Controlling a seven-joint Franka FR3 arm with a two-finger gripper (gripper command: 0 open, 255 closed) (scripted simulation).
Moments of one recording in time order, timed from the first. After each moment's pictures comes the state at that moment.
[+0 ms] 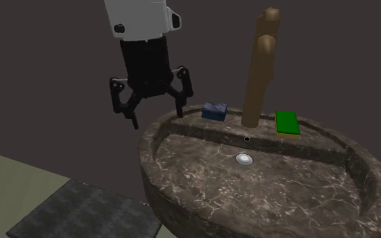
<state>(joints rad) 0.01 -0.69 -0.15 -2.33 -0.18 1.67 -0.14</state>
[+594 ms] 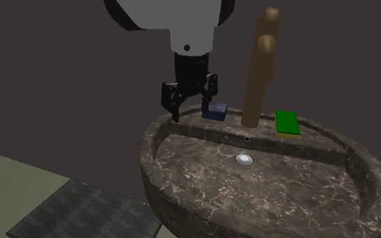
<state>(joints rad) 0.06 -0.47 -0.41 -2.23 -0.18 1.88 -0.54</state>
